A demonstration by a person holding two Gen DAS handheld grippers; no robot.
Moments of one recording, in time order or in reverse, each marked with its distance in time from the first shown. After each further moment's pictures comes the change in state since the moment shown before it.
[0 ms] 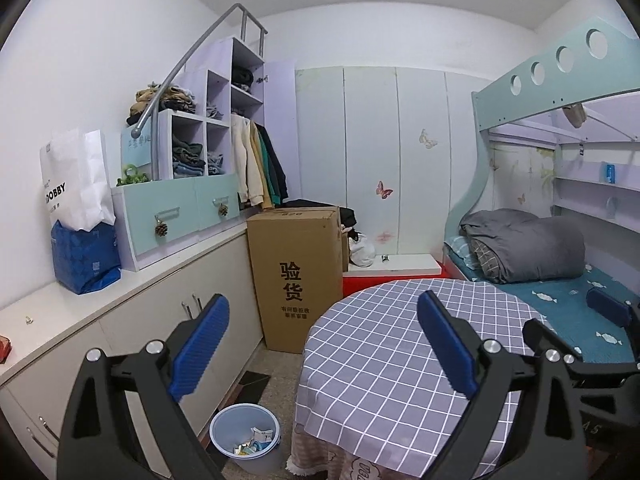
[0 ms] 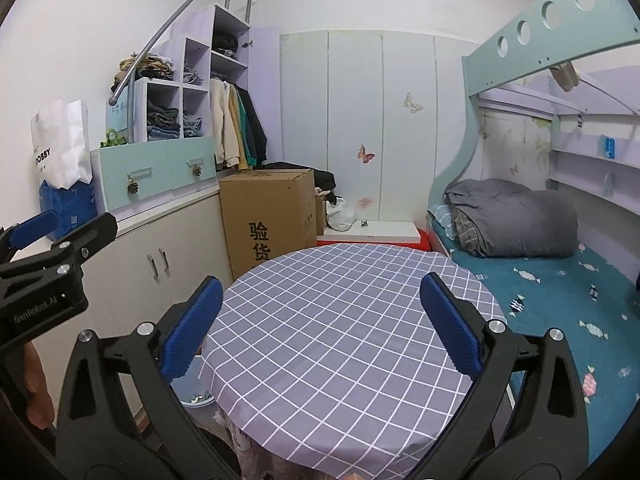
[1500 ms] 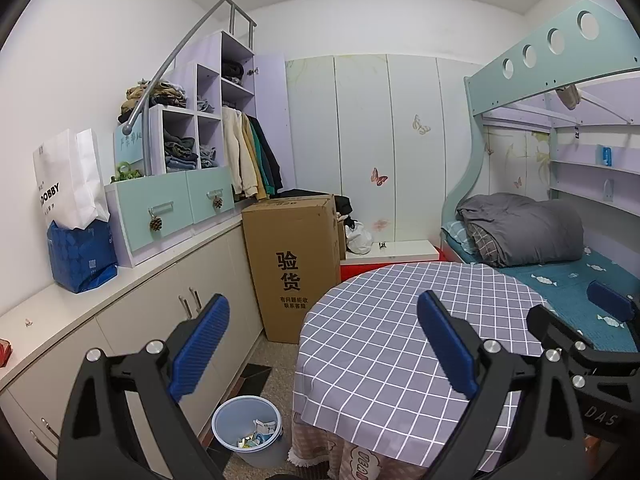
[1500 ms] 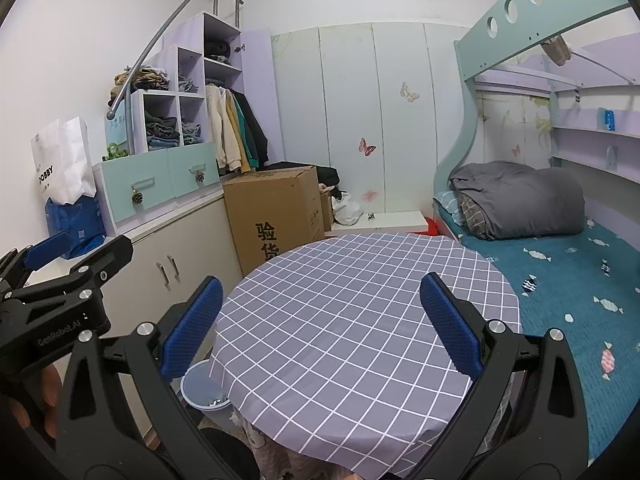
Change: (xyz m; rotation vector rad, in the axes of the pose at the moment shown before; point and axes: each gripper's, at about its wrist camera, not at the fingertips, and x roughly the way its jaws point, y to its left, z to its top) left arm 0.005 -0.010 -0.016 0.037 0.035 -0.004; right arm -0.004 -0.015 -0.014 0.073 0.009 0.032
